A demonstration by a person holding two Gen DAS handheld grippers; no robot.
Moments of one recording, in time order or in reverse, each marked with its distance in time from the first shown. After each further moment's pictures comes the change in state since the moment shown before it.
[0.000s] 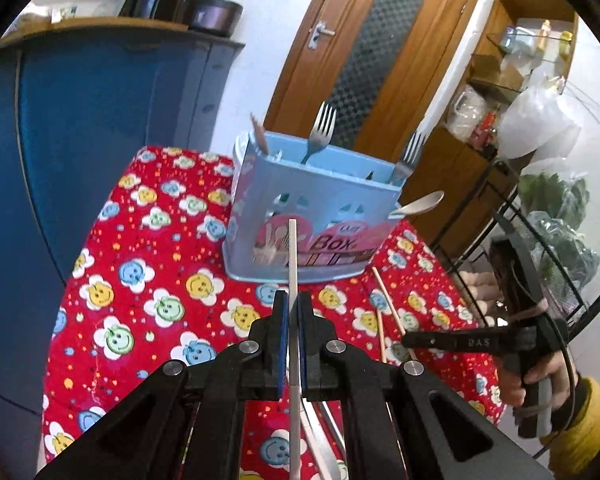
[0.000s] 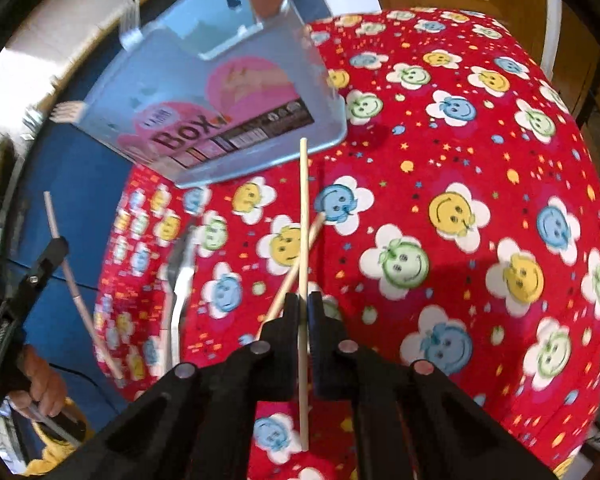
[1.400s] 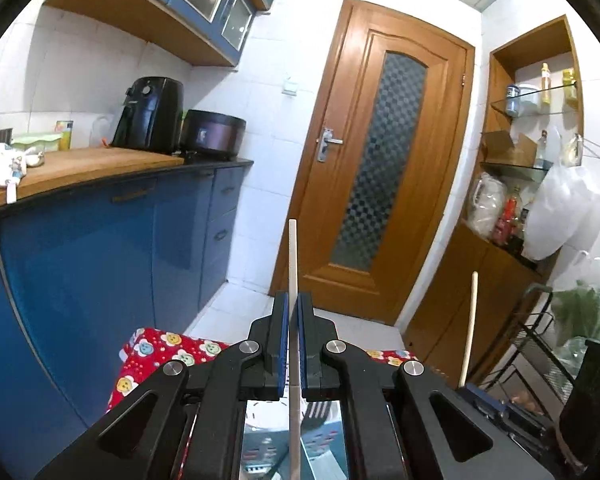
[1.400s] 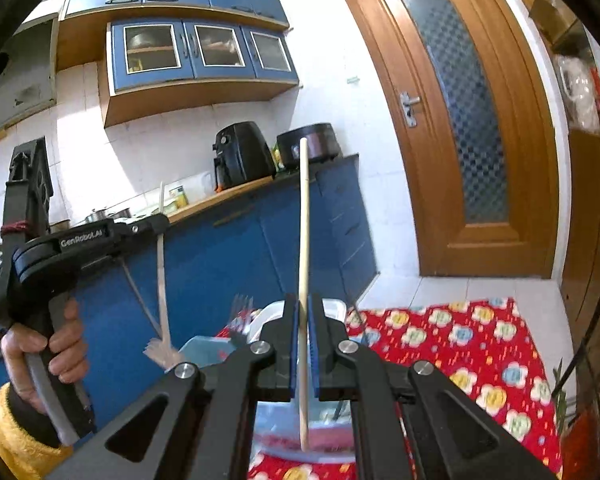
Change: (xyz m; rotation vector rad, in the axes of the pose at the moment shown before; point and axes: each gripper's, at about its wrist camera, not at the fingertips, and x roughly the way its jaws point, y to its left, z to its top) left arm 0.031 -0.041 0.184 0.063 -0.367 0.111; right arm -0.085 0.079 0.089 -0.291 -0.830 0.009
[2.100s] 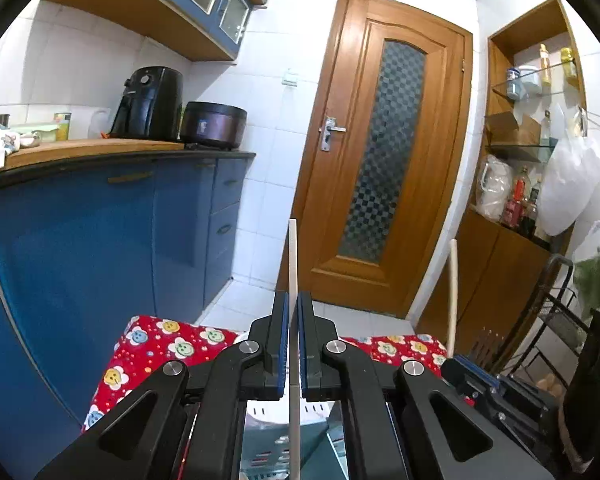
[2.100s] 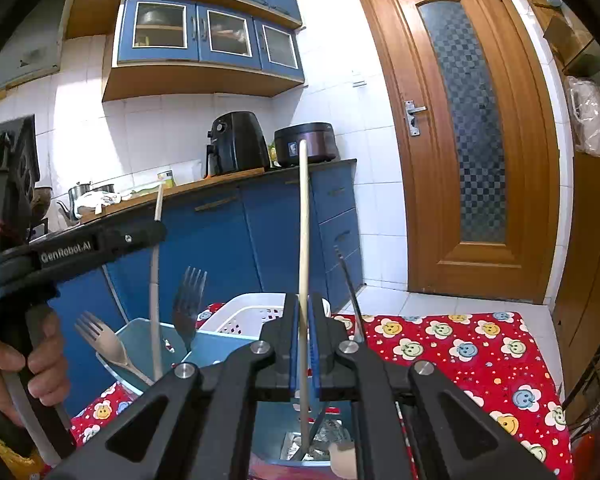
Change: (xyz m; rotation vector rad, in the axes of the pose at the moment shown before) left arm 0.036 0.009 -0.053 0.038 -0.007 0.015; right arm 0.049 -0.007 -0.034 -0.084 -0.018 -0.027
